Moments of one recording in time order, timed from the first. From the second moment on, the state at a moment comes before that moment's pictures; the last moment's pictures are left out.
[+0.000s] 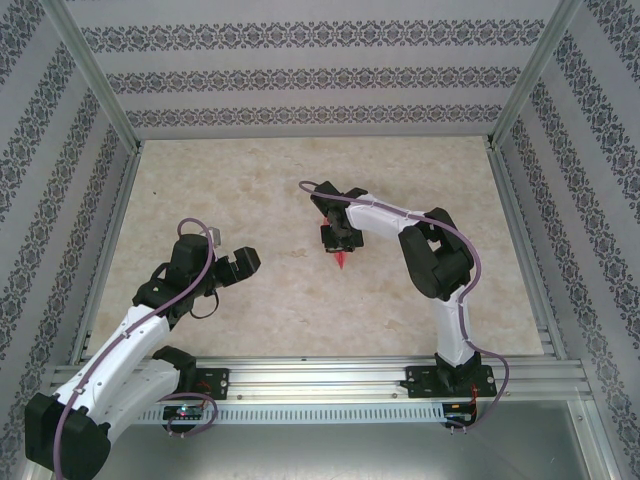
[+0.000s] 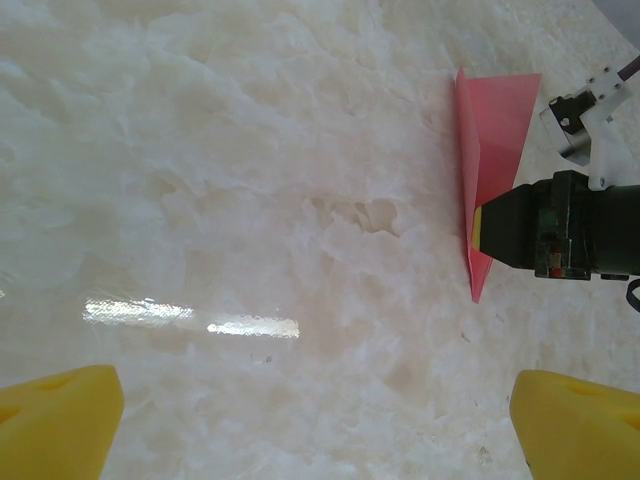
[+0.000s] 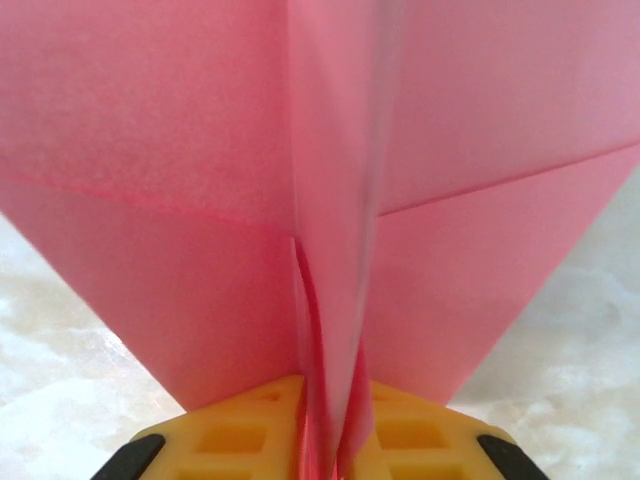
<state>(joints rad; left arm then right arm) -0.35 0.83 0.57 -0.47 0.17 -0.74 0.63 2.10 1.52 -0.85 0.06 0.50</state>
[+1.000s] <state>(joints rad) -0.35 0.85 0.76 -0.51 -0.30 -0.65 0.51 1.19 1.19 -0.83 0.36 0.33</state>
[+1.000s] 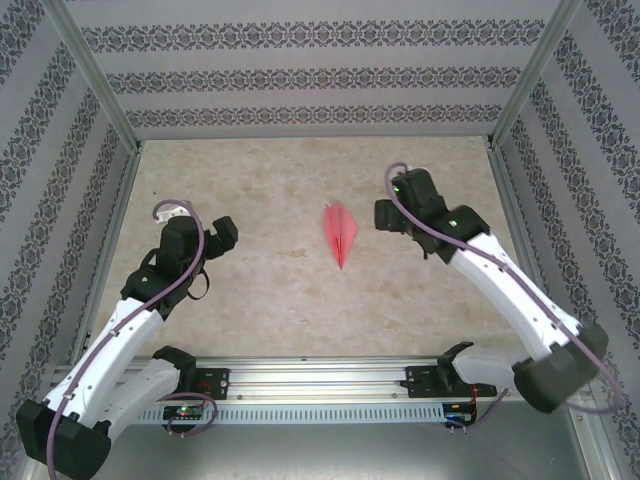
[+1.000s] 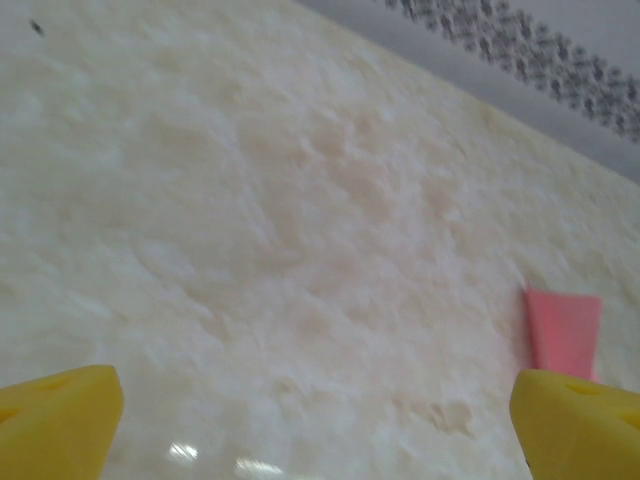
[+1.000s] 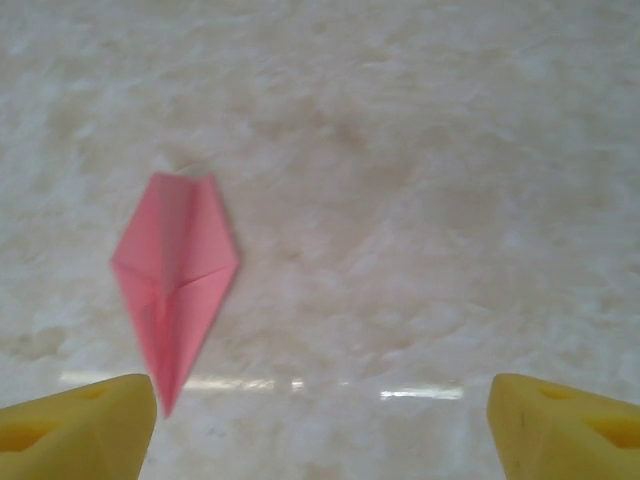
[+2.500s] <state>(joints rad) -0.04 1.41 0.25 0.87 -0.14 -0.03 -0.02 1.36 0.40 0.67 0.13 0.00</state>
